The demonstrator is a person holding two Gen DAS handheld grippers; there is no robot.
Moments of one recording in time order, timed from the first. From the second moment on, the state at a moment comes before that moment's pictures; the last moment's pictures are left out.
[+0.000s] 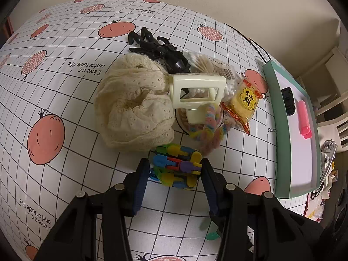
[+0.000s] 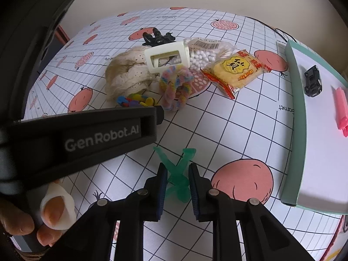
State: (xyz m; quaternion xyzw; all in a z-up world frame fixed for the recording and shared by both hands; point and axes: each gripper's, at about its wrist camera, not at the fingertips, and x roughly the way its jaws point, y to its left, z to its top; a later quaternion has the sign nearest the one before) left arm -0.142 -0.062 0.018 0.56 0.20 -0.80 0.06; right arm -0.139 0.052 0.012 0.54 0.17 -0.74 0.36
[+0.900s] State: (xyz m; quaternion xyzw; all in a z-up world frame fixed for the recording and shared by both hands) left arm -0.143 -0.062 0.026 0.56 0.20 -0.80 0.06; right arm -0.157 0.091 0.037 0.54 0.13 -0.76 0.34
